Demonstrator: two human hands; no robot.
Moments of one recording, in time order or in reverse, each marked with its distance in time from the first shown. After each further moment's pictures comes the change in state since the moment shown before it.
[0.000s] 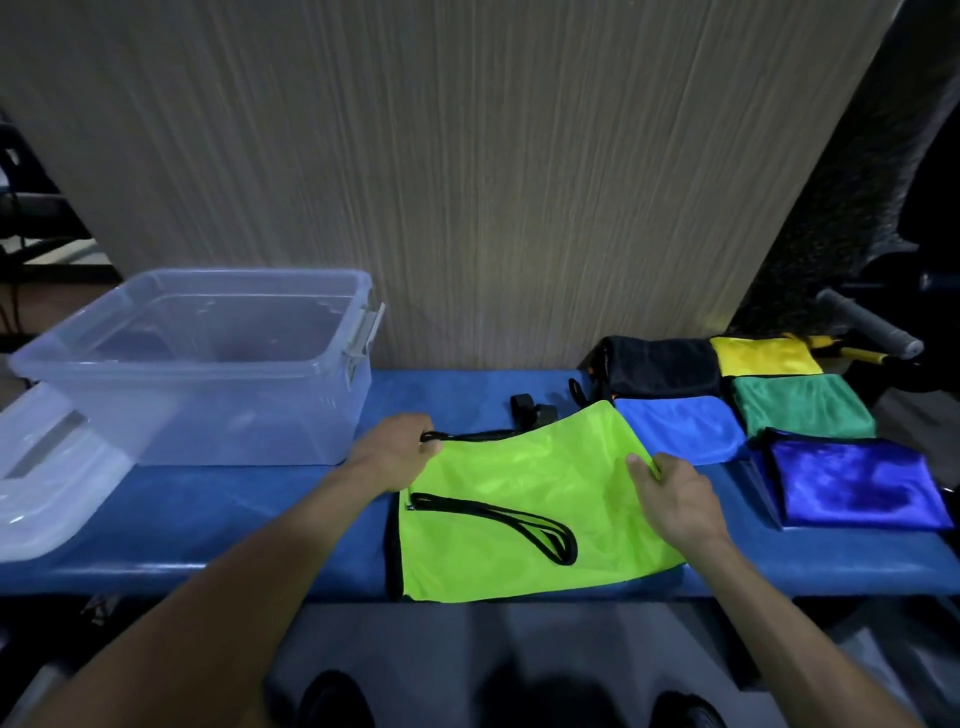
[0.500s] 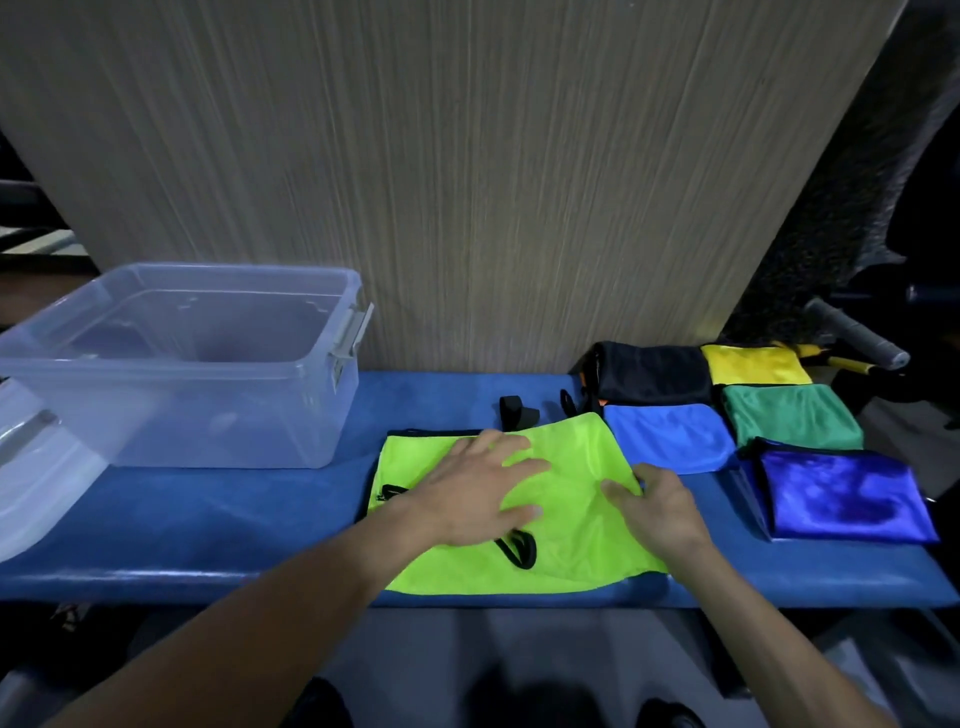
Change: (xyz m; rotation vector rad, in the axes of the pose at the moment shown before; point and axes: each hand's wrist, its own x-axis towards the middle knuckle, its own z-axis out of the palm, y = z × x) left_hand -0.020 0.076 0.037 0.153 -0.054 0.561; right_hand -0.003 -0.006 0.000 0.182 -0.108 0.054
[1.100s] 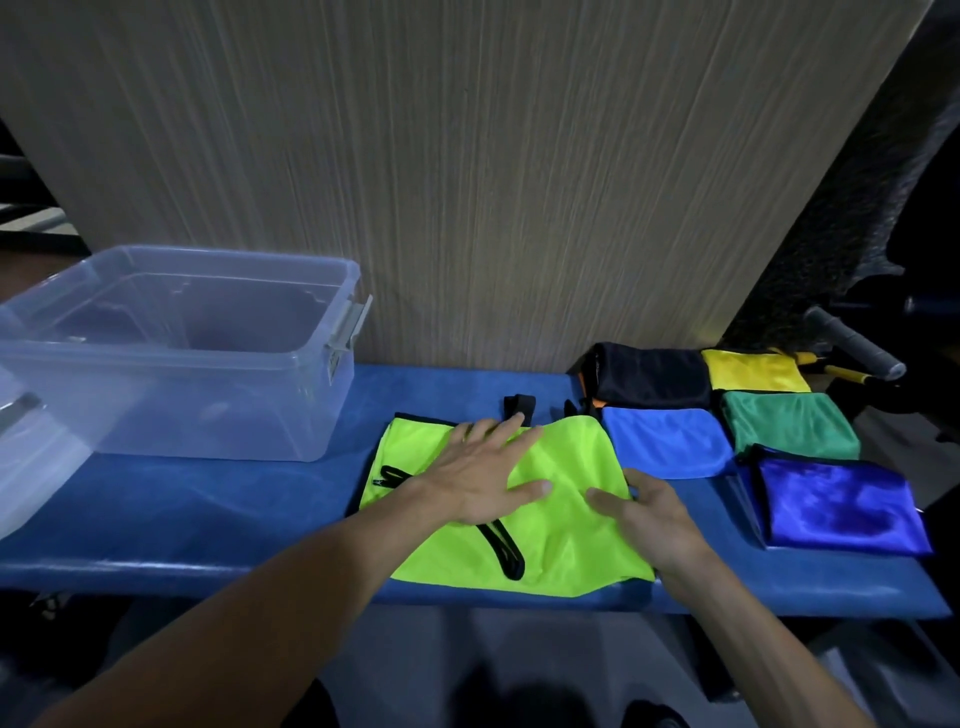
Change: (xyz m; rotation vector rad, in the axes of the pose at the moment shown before) left_hand 0.029 -0.004 0.006 -0.013 -0.075 -0.158; right_hand -0.020 -0.014 -0.004 0.411 -0.184 0.055
